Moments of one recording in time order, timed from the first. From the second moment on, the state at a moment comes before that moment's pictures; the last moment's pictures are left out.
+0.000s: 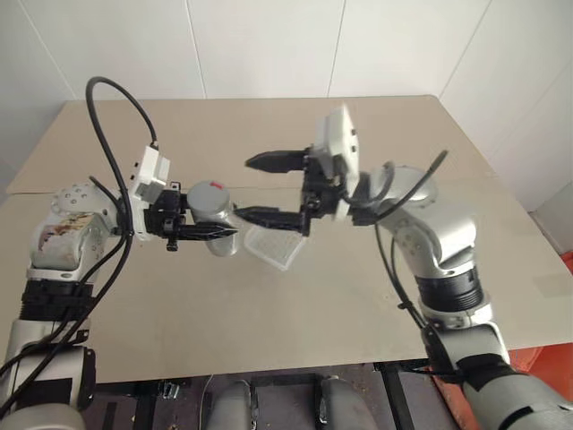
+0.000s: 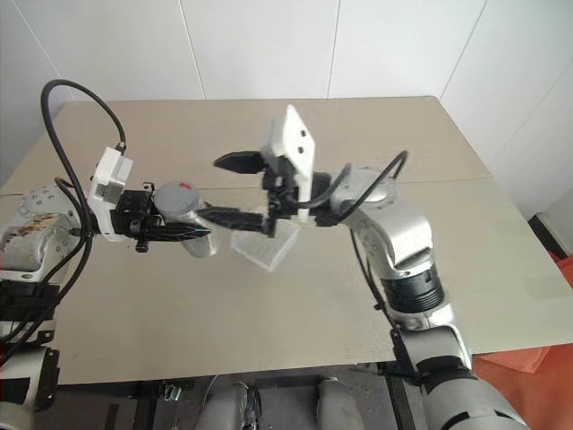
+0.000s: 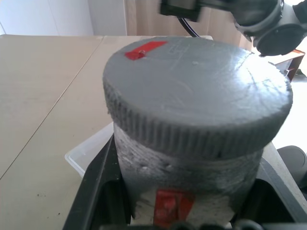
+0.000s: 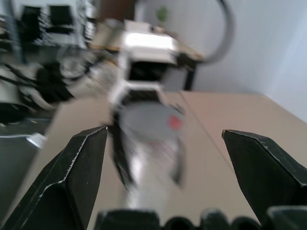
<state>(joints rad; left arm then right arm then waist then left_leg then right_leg) -0.66 0.77 0.05 0.12 -0.54 0.38 -1.48 -0.89 -0.29 0.20 -0.22 0.49 0.61 0.92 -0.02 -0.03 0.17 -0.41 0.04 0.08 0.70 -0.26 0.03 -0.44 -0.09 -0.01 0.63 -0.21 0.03</state>
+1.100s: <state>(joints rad) -0.67 0.76 0.04 0.13 -0.53 0.38 -1.46 -0.92 -0.31 0.26 -0.15 0.42 0.62 0.83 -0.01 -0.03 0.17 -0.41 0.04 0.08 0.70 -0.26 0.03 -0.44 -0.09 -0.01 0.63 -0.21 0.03</state>
